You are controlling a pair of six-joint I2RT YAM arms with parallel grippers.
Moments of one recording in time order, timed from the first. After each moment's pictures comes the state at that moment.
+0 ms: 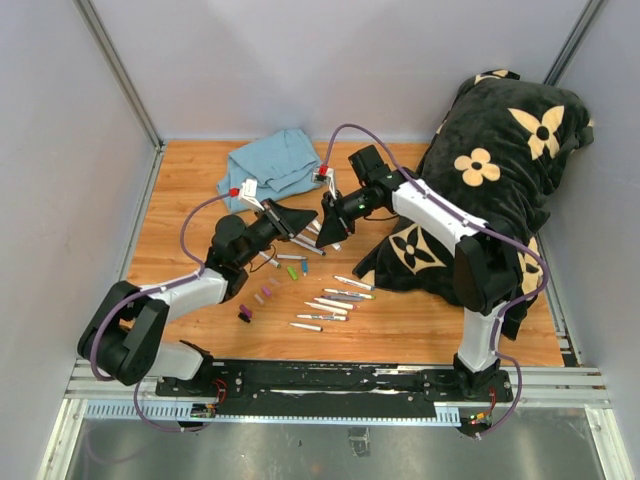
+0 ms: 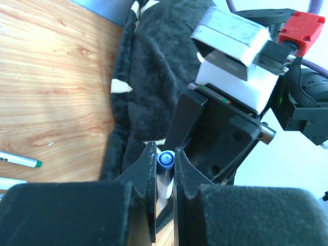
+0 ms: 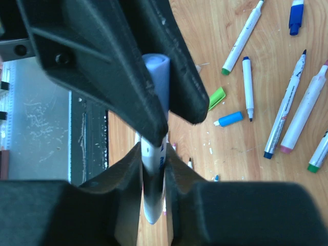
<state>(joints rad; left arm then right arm) -0.48 1.36 0.52 0.92 0.25 -0.96 0.54 1.90 1.59 -0.71 -1.04 -0.32</state>
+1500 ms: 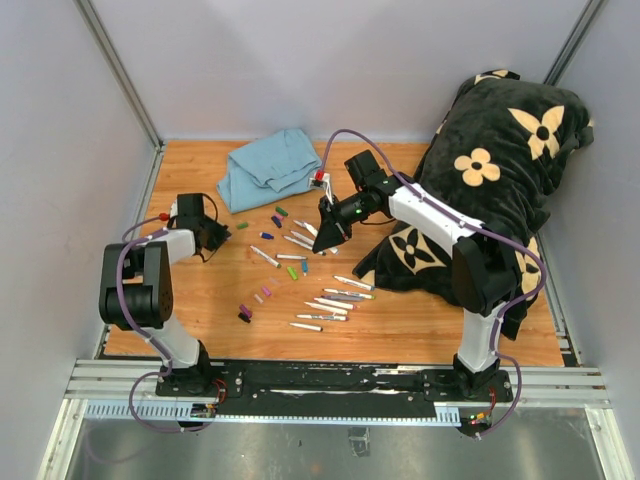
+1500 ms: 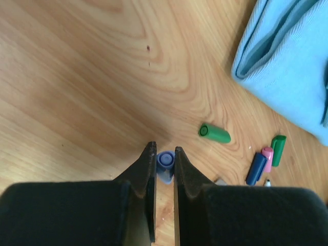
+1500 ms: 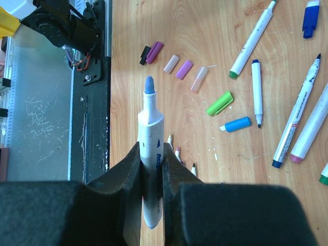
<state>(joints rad) 0.07 1.64 0.78 0.01 -0.01 -0.94 0.58 1.90 1.55 -0.65 -1.04 -0.31</state>
